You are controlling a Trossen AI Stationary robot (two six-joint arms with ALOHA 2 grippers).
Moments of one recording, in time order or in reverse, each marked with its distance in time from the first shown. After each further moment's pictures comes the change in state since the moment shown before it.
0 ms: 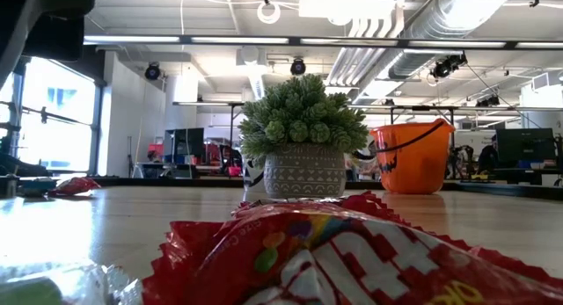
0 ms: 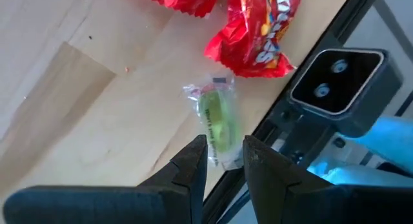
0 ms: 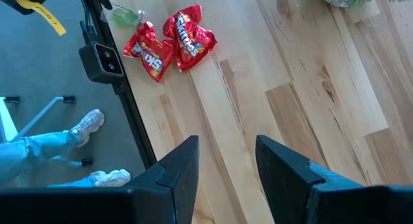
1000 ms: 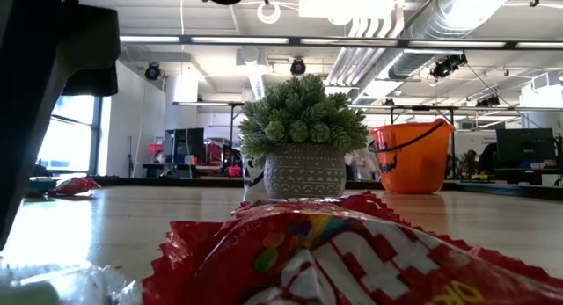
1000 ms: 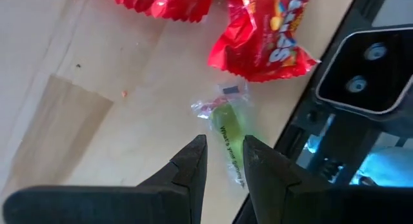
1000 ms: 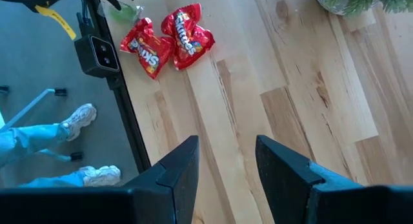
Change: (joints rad) left arm 0.003 0.049 0.000 0.011 -0.001 0.167; right arm 0.000 0.000 0.000 -0.010 0.007 -0.053
